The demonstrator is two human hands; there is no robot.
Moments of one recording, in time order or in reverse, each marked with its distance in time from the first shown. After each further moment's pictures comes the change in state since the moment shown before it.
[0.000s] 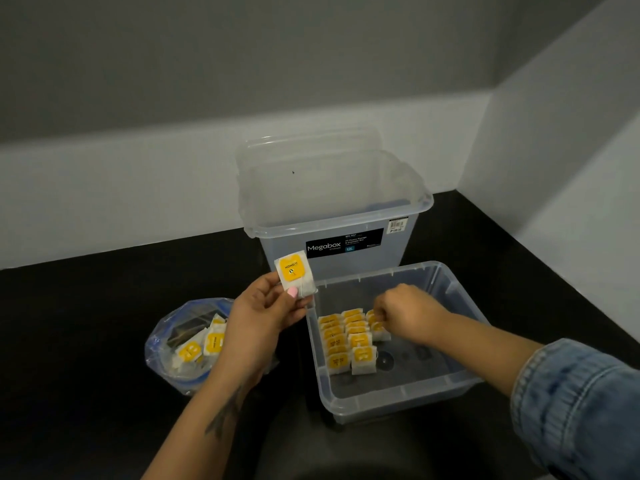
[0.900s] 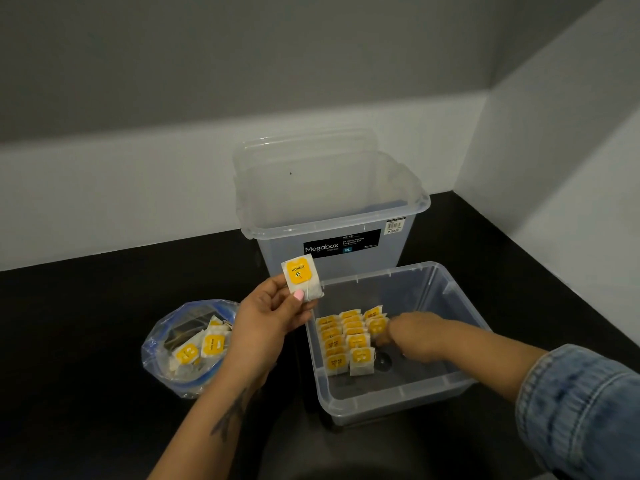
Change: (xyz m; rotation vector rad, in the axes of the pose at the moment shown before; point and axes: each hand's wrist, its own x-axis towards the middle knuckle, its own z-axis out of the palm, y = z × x) left_hand -0.002 0.003 0.010 0.036 -0.005 -0.068; right_hand -0.021 0.003 0.008 -0.140 -0.351 -0.097
